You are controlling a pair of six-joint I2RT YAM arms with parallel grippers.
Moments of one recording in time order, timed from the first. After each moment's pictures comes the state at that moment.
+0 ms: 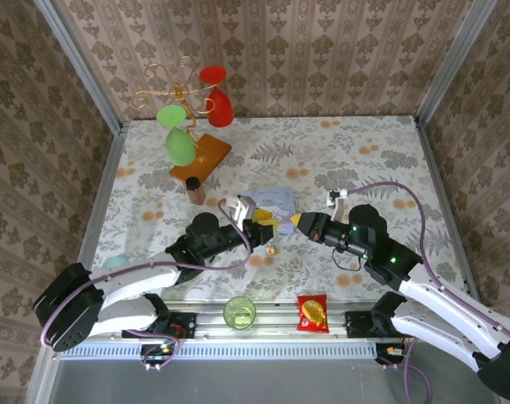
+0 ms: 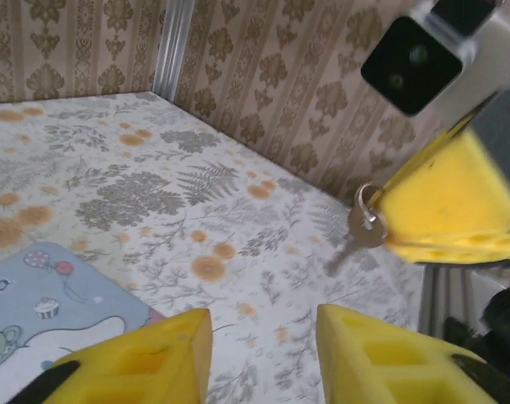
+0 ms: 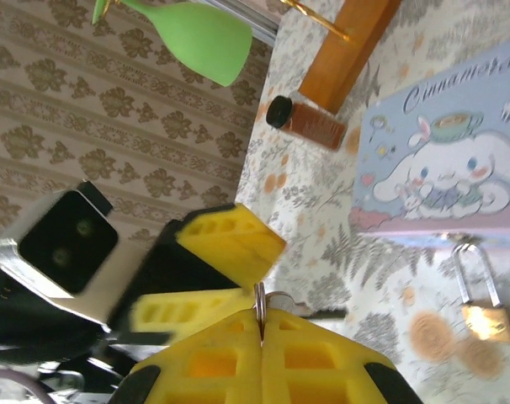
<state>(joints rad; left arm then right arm) -0.94 1.14 0.46 0.62 0.24 -0.40 0.66 0.75 0.57 -0.08 -0.24 0.97</state>
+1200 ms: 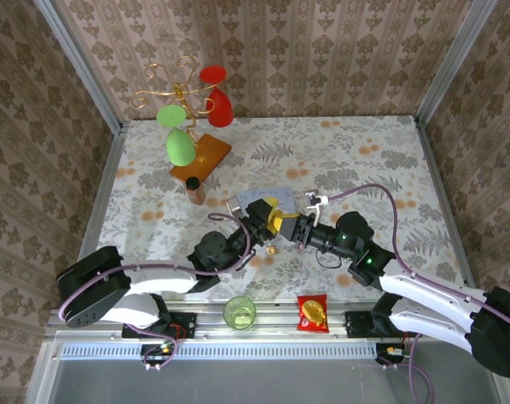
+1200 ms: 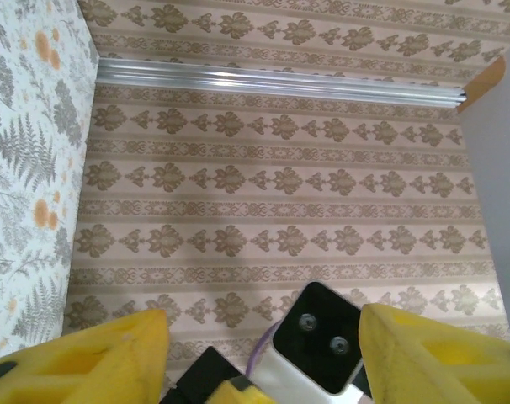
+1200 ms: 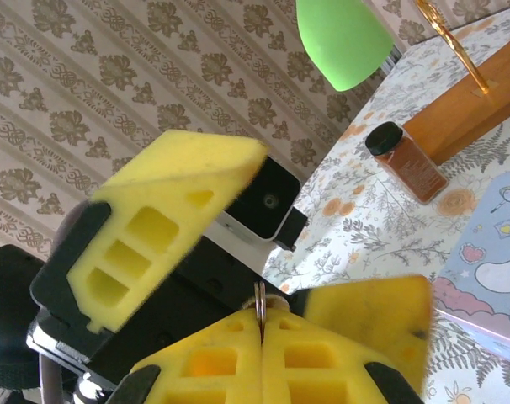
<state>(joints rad) -1.14 1.34 0.43 1.12 -0.25 -1.63 0.75 0.94 0.43 0.49 -0.29 0.76</state>
